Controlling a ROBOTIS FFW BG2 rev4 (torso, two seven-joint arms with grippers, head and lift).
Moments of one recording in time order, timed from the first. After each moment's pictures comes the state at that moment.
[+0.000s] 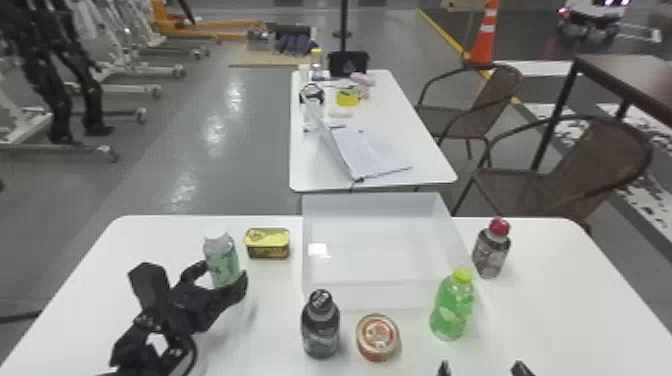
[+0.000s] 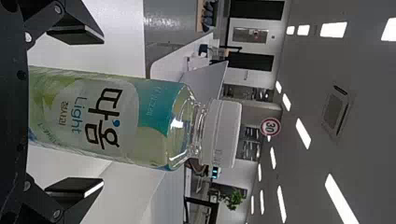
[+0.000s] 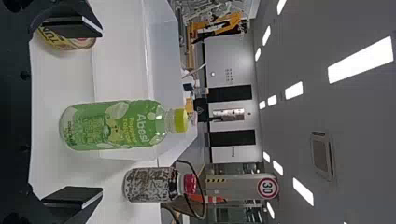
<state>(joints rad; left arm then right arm) -0.25 0.04 0.23 -0.90 0.04 -0.30 -0.60 0.42 -0.22 0.27 -1.64 -0.16 -0.41 -0.20</state>
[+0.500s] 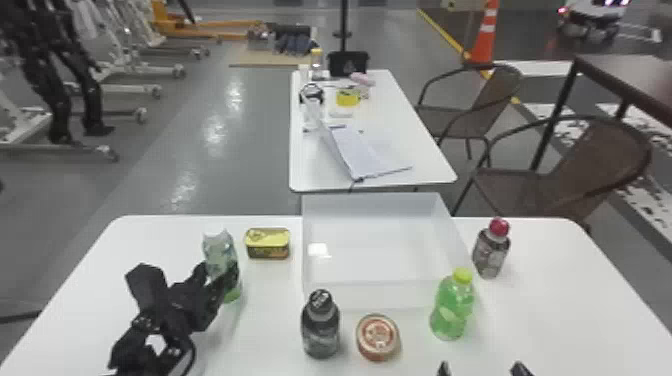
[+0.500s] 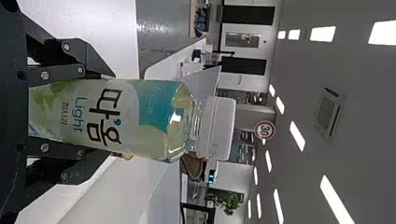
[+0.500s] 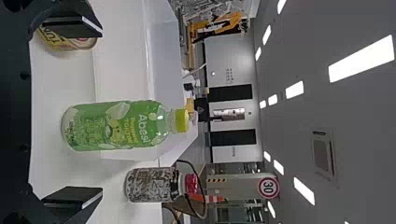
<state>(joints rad) -0.26 0.04 0.23 -0.88 0.04 -0.36 -0.58 0.42 -0.22 0.27 -1.63 -0.17 -0.41 -0.20</state>
